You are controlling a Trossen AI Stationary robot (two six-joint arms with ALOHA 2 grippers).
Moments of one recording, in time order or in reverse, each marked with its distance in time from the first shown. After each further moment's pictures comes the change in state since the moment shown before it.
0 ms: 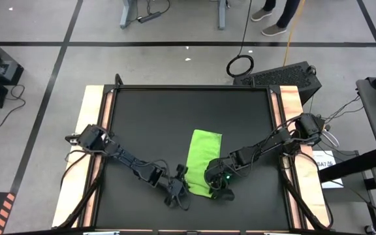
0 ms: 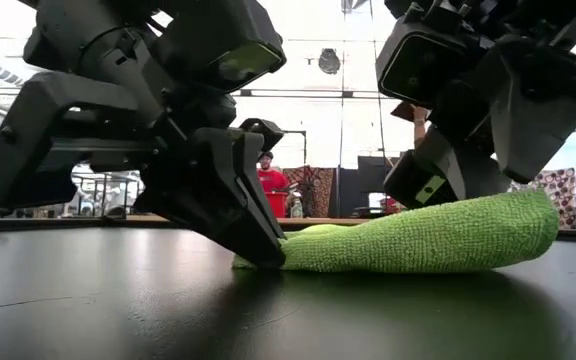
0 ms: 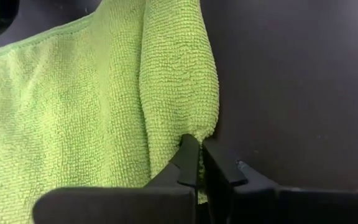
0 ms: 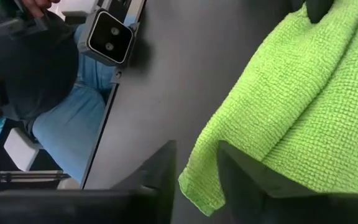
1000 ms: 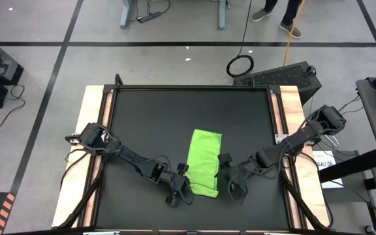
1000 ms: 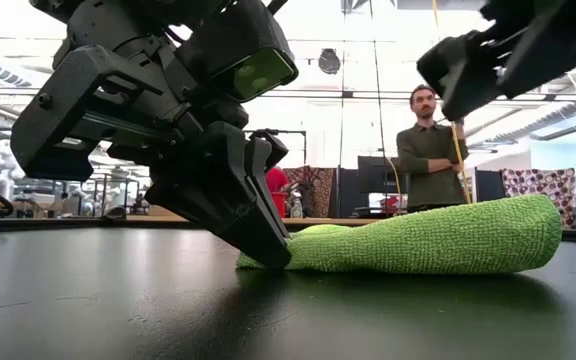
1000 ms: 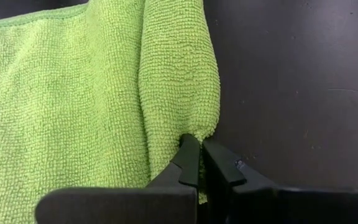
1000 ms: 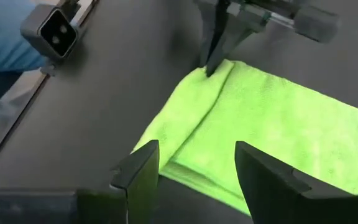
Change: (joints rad) left arm 0.045 0.000 -0.001 -0.002 0.121 -0.082; right arm 0.184 -0.328 0.001 -0.346 0.610 -0.222
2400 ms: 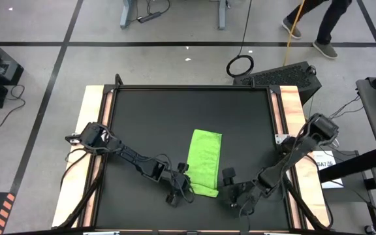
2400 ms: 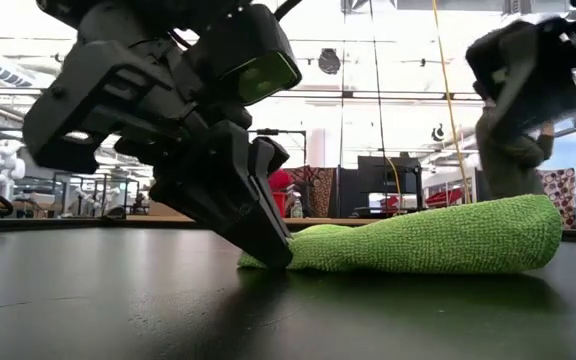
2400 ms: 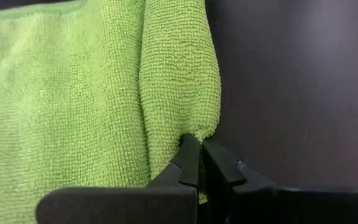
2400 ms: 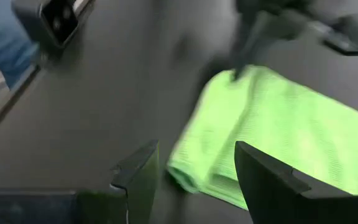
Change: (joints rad) left arm 0.017 0.000 -0.001 0.002 0.042 -0.024; right arm 0.242 0.185 0.000 0.166 0.339 0.089
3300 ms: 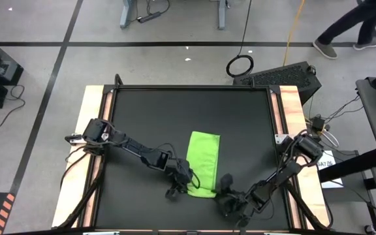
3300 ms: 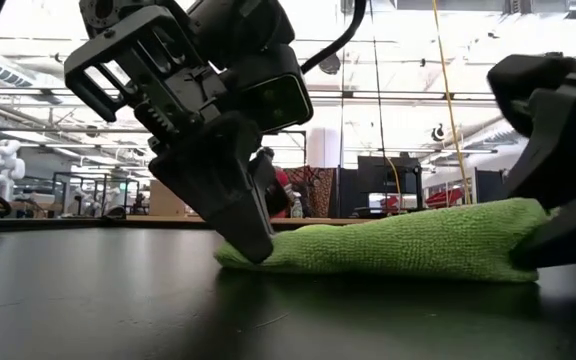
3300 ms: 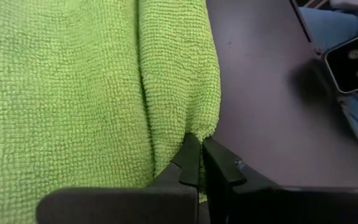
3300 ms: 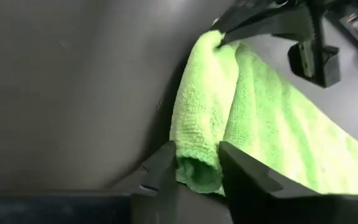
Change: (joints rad) left arm 0.114 0.004 -0.002 0.008 0.427 -0.160; right arm 0.062 0.321 0.082 0.039 0.361 -0.101
